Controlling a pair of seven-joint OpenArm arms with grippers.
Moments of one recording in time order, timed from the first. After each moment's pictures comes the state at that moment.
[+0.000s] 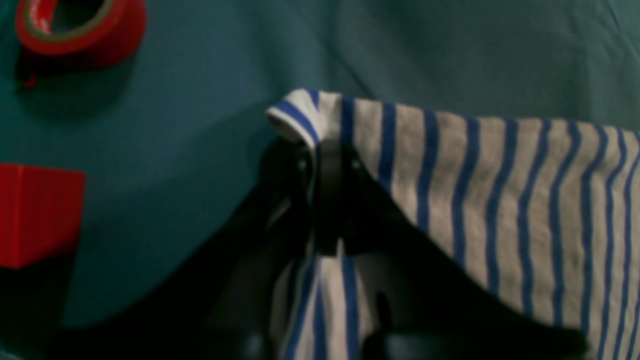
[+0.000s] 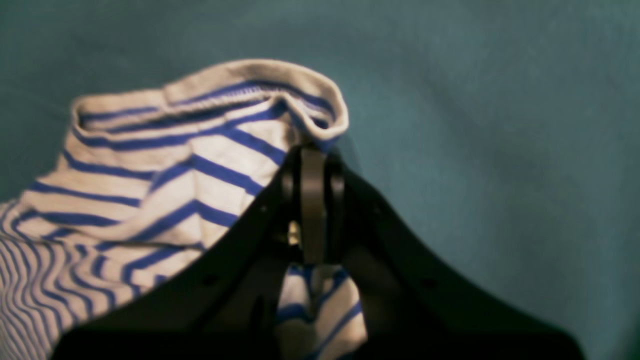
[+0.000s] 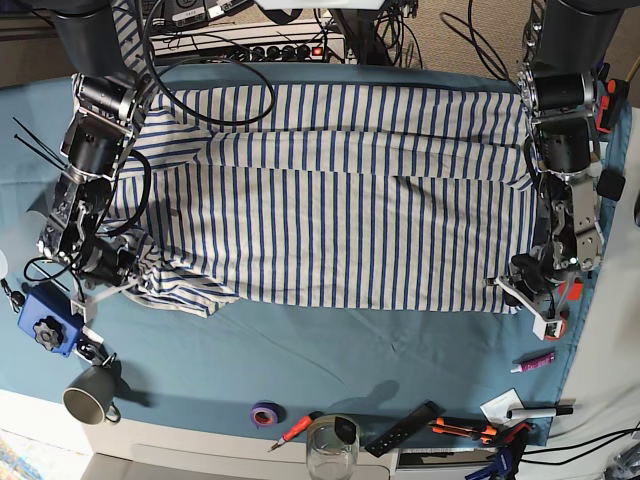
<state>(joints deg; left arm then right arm) -25.0 -15.1 -9.2 51.0 -16.8 -19.5 36.9 29.3 19.7 23.7 52.7 16.1 16.8 -52.7</state>
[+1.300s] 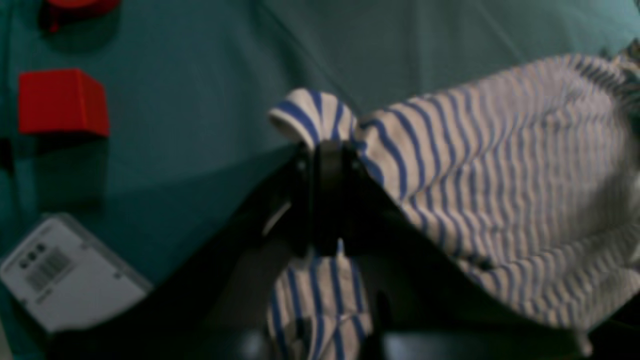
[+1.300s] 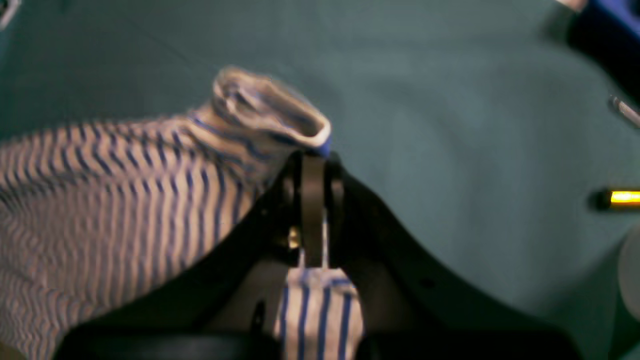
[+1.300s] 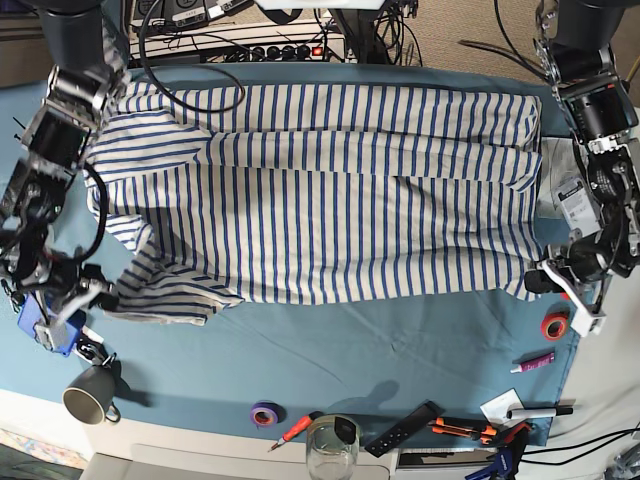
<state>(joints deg) -16.7 -20.3 -21.7 80.9 -44.4 -25.0 73.8 24.0 27.1 23.7 76.1 39.2 25.7 -77.3</state>
